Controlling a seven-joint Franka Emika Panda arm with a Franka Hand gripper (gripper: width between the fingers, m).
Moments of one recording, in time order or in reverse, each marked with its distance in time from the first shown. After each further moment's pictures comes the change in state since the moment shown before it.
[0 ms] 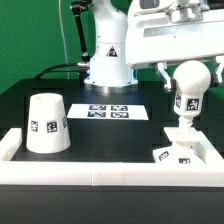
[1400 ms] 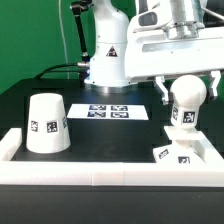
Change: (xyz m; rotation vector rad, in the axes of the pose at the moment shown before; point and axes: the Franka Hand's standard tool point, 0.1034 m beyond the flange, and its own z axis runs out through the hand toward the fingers) arm -0.020 0.001 0.015 -0.016 0.085 -0.021
